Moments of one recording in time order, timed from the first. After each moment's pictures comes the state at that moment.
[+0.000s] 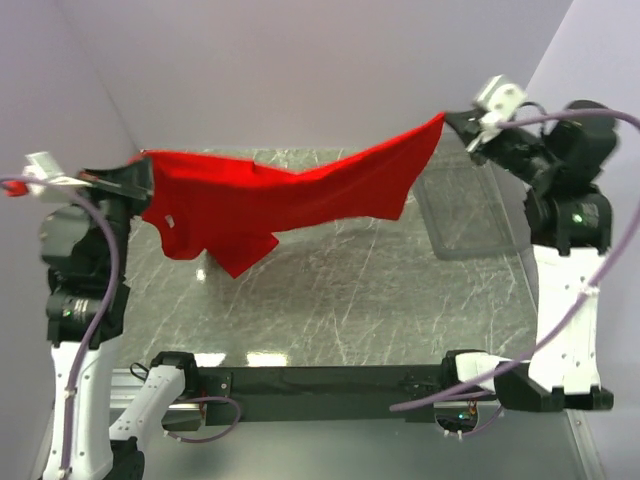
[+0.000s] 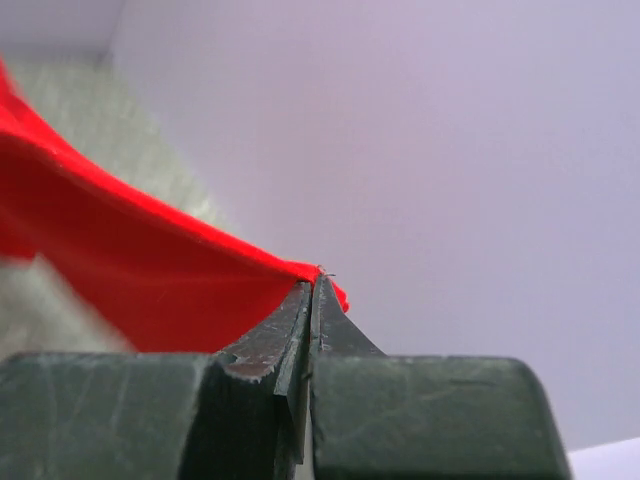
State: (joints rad) left arm -0.06 0.74 1.26 -0.39 -0.16 -0.84; right arm 0.01 1.22 1.86 -0.67 -0.74 -0.64
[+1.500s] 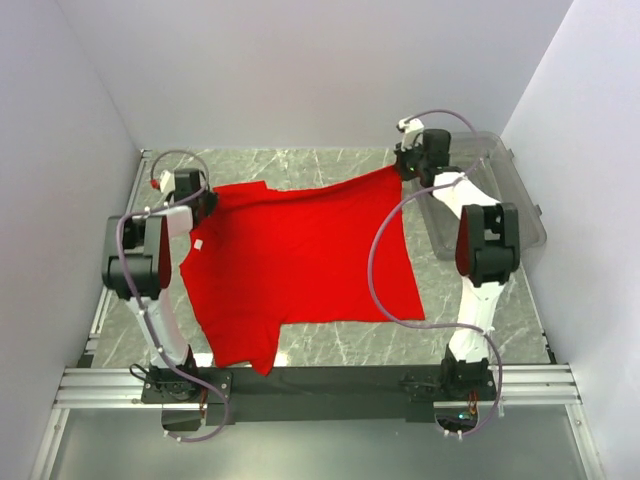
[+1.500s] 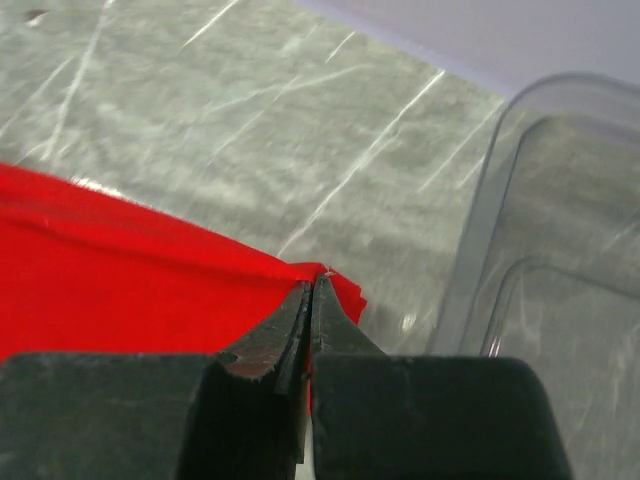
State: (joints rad) left arm 0.02 1.89 1.08 0.17 -0.12 -1.04; right arm 0.06 2.04 1.55 -0.03 -0.33 -0.22
